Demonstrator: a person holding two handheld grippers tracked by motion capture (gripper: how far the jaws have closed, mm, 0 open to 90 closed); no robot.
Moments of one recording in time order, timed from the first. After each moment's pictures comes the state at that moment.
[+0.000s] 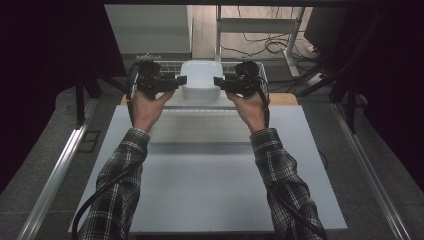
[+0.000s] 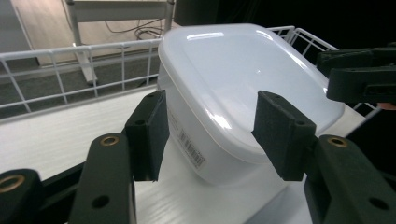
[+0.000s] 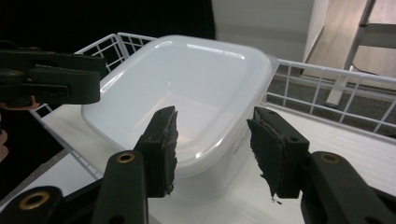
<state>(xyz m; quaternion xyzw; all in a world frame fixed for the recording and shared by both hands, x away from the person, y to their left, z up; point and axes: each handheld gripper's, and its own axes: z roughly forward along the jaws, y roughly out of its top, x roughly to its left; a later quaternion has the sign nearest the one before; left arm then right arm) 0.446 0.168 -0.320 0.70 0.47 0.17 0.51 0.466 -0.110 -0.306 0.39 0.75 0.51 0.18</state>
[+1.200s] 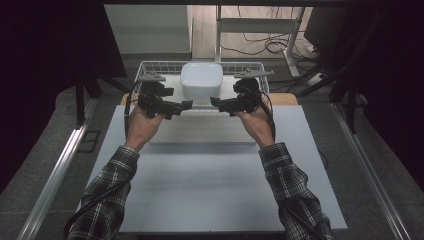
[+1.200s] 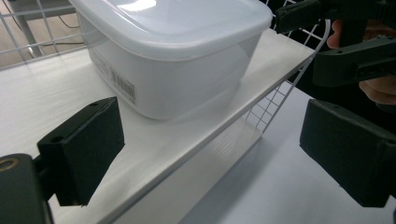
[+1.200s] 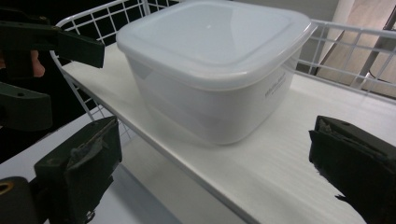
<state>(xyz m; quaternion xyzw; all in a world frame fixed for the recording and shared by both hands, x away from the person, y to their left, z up) 0.407 0.162 -0.345 0.76 0.38 0.14 0.51 0.440 -0.118 -0.331 0.34 0.78 0.50 0.17</state>
